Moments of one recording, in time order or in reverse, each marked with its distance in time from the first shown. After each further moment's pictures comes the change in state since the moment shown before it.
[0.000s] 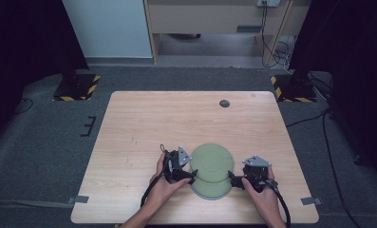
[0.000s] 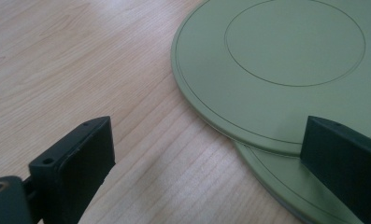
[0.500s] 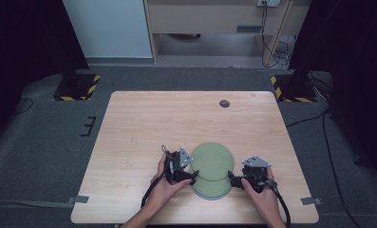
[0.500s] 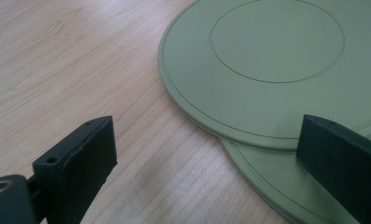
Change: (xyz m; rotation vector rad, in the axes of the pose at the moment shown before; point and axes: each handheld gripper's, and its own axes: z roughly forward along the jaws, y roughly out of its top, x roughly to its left) left arm -0.005 0.000 0.000 -0.006 -0.006 0.018; right arm 0.003 -0.001 0.000 -0.003 -0.001 -0.012
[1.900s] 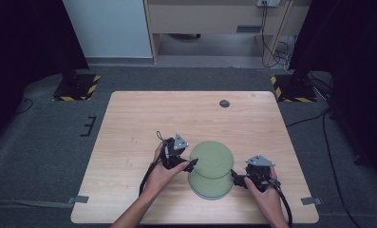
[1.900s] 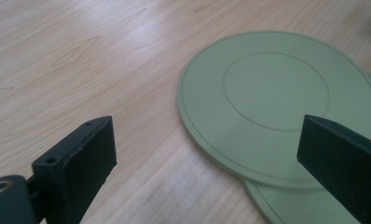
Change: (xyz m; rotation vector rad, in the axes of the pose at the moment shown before) left arm 0.039 0.032 -0.004 -0.028 -0.098 -0.099; right arm -0.010 0.000 -0.003 -0.004 -0.006 0.029
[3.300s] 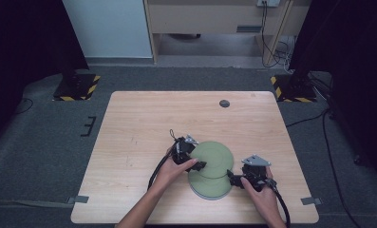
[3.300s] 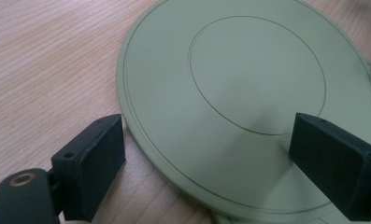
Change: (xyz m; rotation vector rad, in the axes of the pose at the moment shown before) left arm -0.001 0.000 0.046 0.166 -0.188 -0.094; right arm 0.008 0.002 0.007 0.000 0.028 -0.002
